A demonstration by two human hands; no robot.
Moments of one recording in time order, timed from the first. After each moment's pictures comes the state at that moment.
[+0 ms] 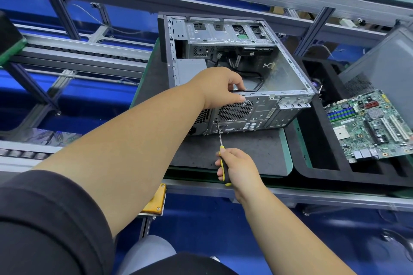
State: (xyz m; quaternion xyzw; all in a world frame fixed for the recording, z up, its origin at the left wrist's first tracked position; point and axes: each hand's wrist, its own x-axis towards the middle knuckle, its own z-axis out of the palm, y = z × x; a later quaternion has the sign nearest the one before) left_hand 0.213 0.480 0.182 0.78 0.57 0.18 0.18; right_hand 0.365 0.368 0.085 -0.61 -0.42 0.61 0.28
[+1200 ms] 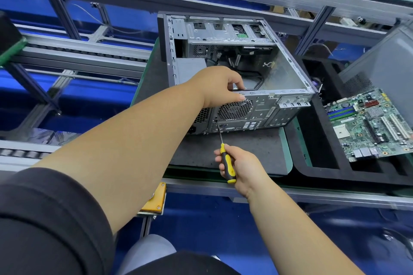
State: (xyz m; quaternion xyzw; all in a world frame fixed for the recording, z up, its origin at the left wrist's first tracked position) left_hand 0.214 0.479 0.183 0.78 0.58 0.18 0.18; right_hand 0.371 0.382 0.091 -0.59 -0.27 0.71 0.26
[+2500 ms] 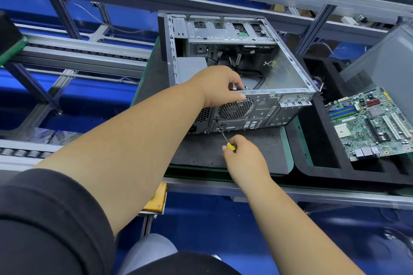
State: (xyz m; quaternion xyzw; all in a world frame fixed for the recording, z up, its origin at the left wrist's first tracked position) left_hand 0.215 0.478 0.184 0.78 0.57 0.16 0.17; right_hand 0.374 0.385 0.094 -0.65 -0.69 0.28 0.14
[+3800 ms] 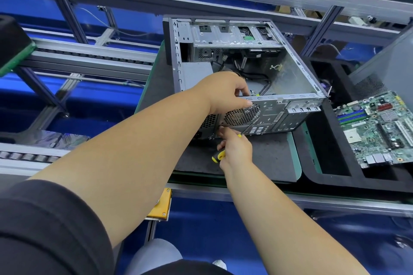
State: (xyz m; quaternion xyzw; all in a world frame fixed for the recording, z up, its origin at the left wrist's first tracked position) left_hand 0.213 0.481 0.181 0.79 0.57 0.17 0.17; right_hand 0.314 0.432 0.068 -0.62 -0.19 0.61 0.46
